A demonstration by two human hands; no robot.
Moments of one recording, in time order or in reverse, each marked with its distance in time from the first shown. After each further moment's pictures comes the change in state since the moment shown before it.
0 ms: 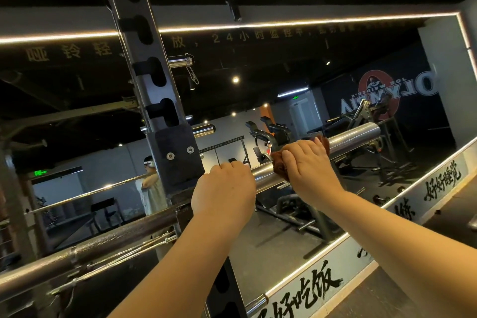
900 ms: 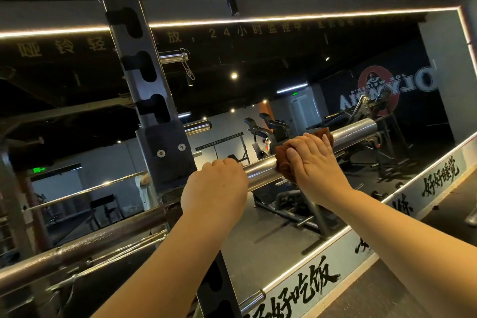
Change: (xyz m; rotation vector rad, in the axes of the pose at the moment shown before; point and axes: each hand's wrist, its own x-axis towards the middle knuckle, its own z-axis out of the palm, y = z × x) left_hand 0.001 0.002 -0.003 0.058 -0.005 0.026; right_hand -0.006 0.030 0.000 -0.040 -0.033 0.006
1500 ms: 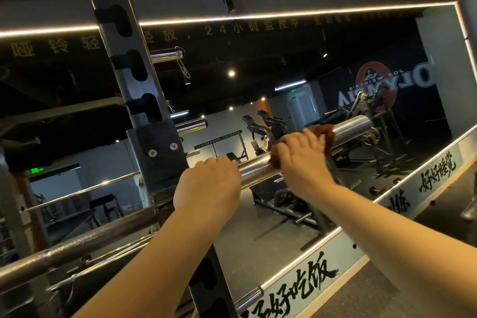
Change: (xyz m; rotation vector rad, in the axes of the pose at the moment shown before) left_hand 0.008 0.001 0.006 0.037 -0.011 0.010; right_hand 0.004 -0.026 -0.009 -0.011 -0.039 0.107
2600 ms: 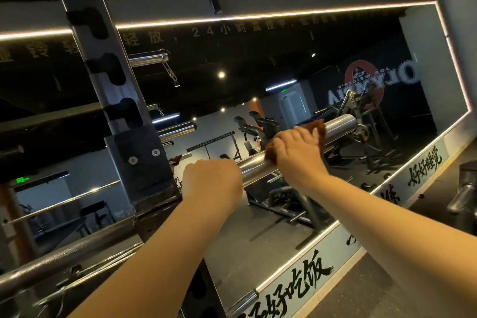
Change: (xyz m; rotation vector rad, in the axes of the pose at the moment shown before) left_hand 0.028 0.024 -0.013 -0.004 -0.145 0.015; right_hand 0.016 0.024 -0.005 -0.037 -0.001 0.008
